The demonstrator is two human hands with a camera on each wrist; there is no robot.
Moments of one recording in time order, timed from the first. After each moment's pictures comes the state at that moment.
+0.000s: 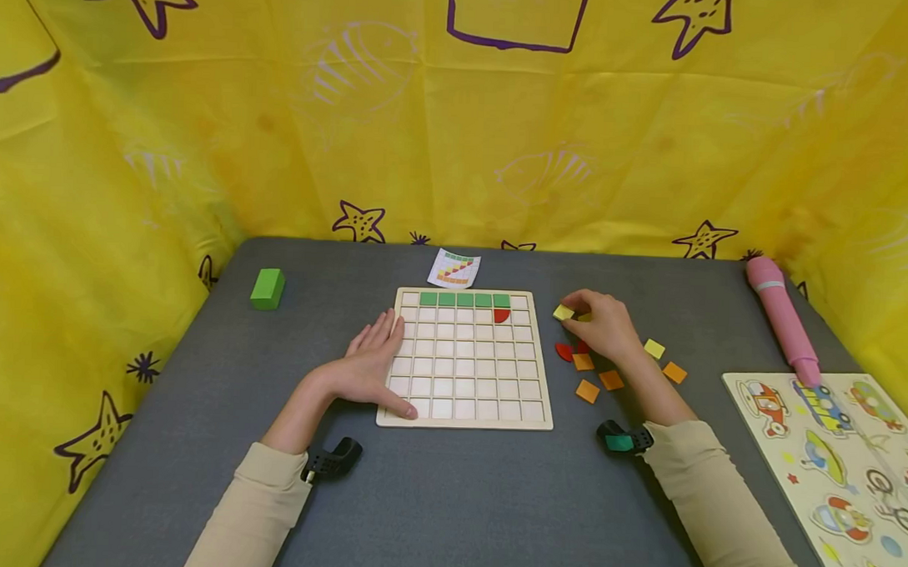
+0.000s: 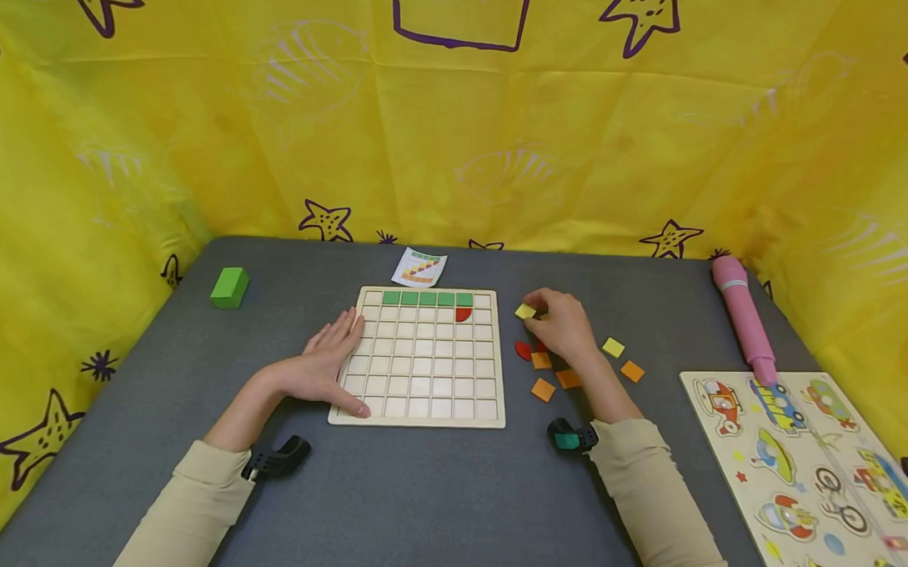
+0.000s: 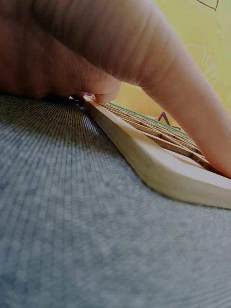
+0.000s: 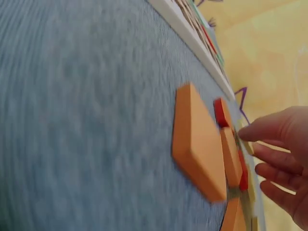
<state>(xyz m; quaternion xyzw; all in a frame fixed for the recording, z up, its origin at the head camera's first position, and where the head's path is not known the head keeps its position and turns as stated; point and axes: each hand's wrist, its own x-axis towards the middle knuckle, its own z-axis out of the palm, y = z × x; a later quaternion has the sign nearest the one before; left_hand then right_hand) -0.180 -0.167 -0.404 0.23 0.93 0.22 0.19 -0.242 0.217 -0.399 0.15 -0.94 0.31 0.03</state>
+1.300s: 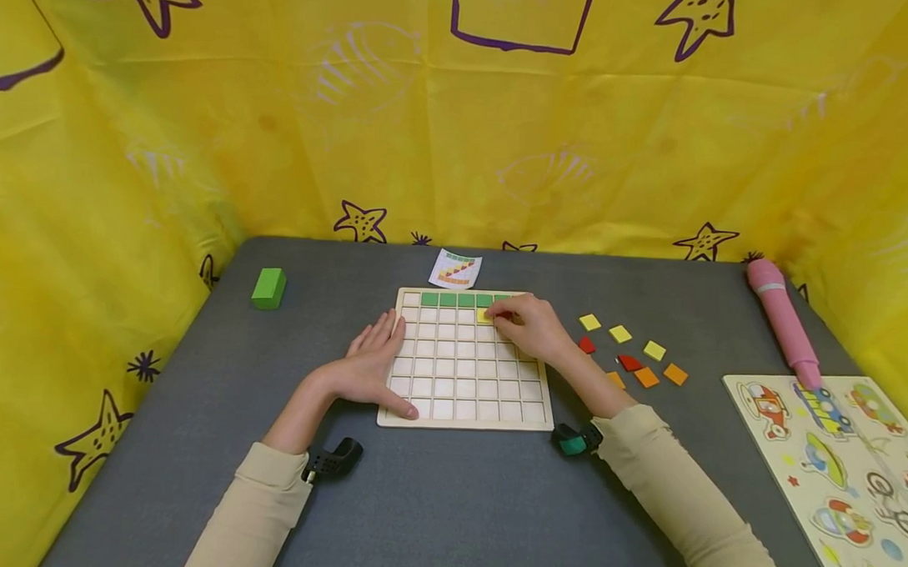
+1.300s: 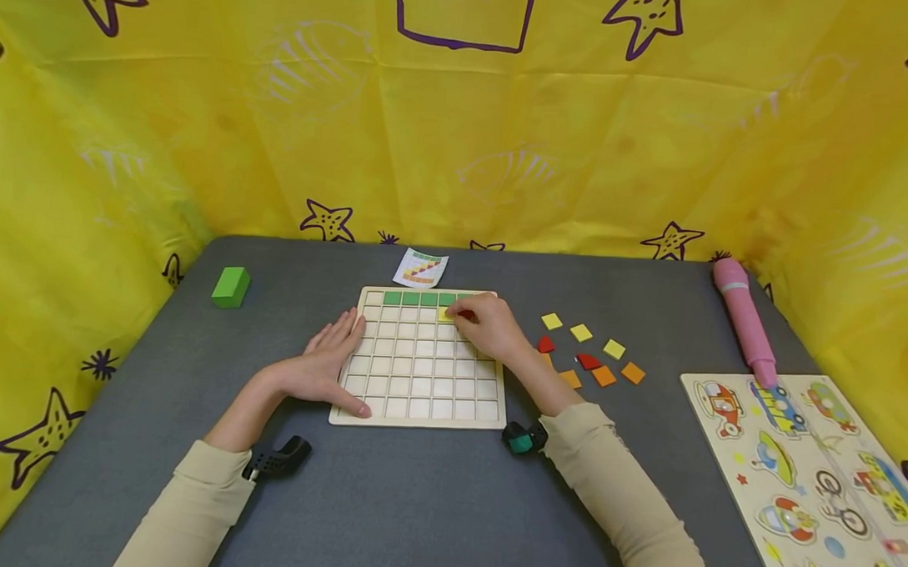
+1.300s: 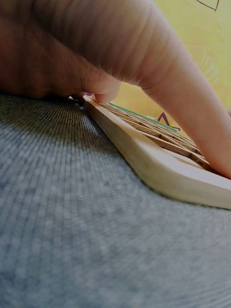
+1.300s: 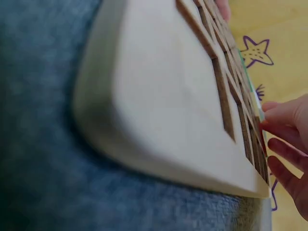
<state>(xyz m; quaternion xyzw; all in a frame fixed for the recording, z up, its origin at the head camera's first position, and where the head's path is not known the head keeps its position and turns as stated) -0.179 -0.166 -0.404 0.23 0.93 0.22 0.19 -0.243 0.130 -0.404 0.28 -0.90 0.34 0.04</state>
